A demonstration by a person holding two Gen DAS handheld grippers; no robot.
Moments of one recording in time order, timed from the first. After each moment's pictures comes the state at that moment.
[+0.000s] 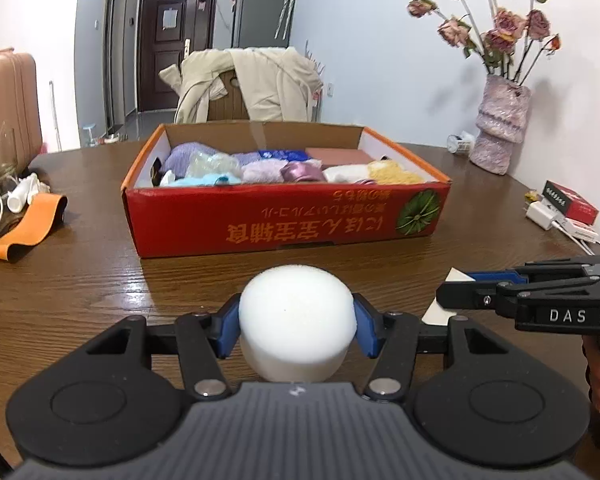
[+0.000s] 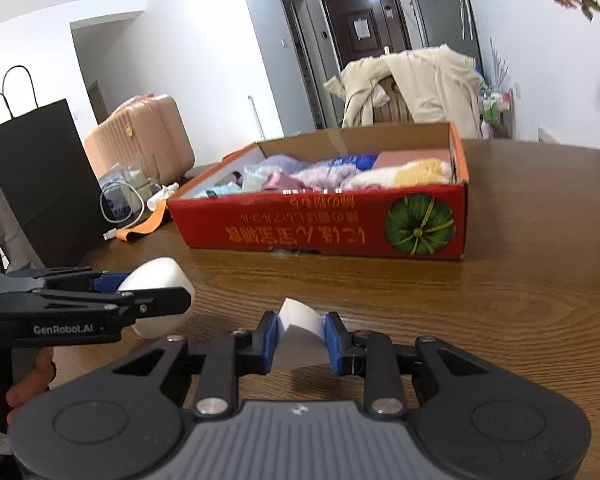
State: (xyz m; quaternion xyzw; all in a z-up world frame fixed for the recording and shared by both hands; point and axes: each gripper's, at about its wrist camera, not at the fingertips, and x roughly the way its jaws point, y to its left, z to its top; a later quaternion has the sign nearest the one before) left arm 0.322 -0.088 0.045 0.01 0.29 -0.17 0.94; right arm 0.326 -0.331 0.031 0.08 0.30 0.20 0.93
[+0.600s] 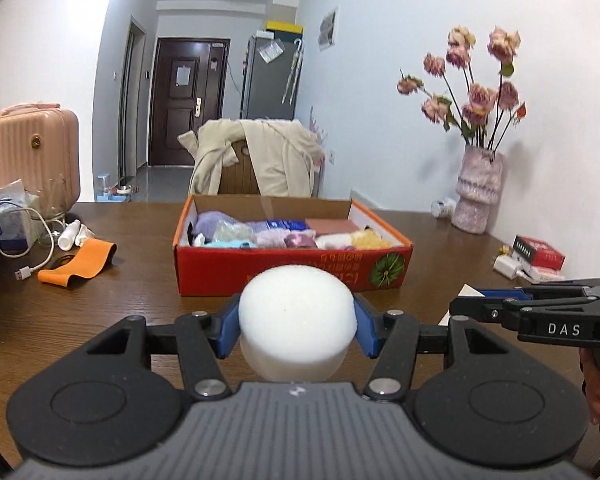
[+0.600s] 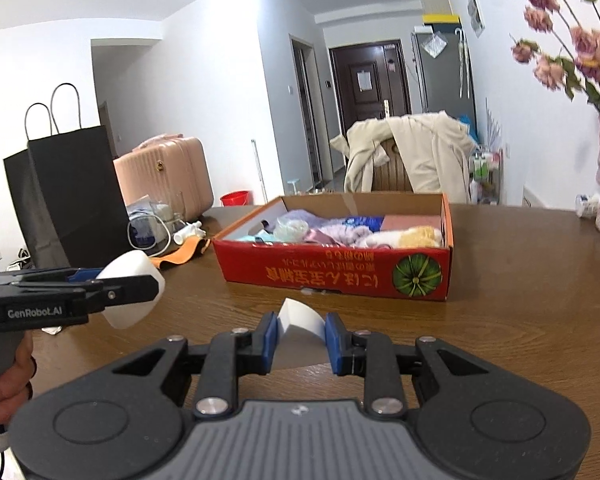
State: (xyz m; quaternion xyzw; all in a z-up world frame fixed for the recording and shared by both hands) left arm 0.230 -0.056 0.099 -0.02 0.20 -0.16 0.97; right arm 0.236 -0.318 0.087 0.05 0.22 0.19 0.96
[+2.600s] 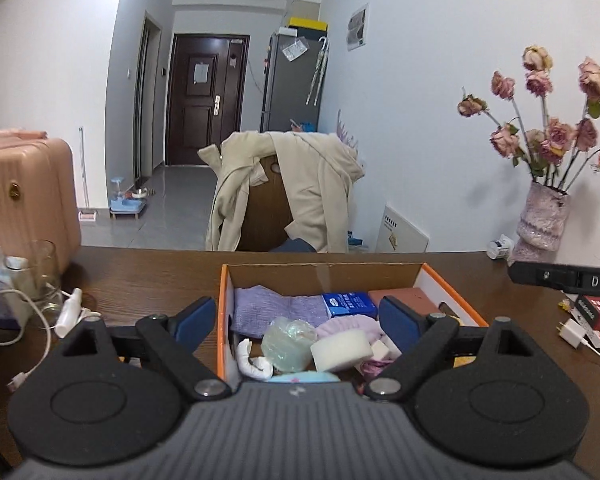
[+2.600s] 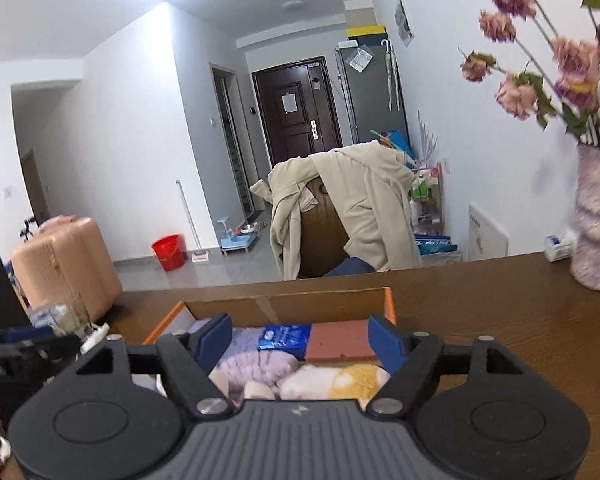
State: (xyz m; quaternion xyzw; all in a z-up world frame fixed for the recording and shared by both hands) left arm 0.404 -0.029 0.154 -0.02 0.21 -0.13 0.97; right arm 0.414 -0.344 0.157 0.10 0.21 0.07 0.97
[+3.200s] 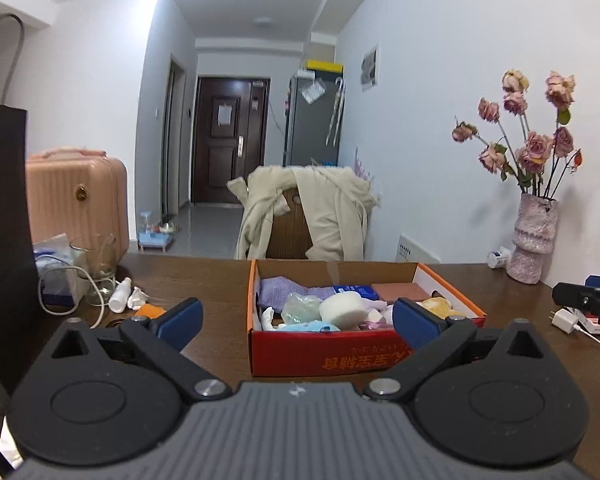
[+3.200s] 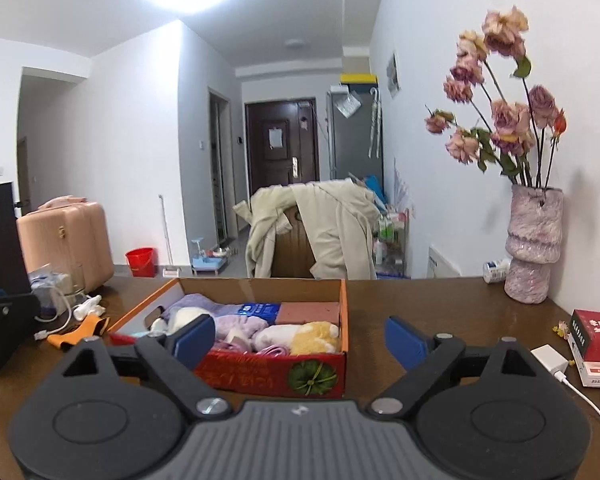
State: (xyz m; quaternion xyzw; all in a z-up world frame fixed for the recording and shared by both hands) left arm 0.272 -0.018 0.128 -0.02 0.14 -0.09 0.99; right arm 0.262 -0.336 0.131 0.03 0.14 0.03 0.99
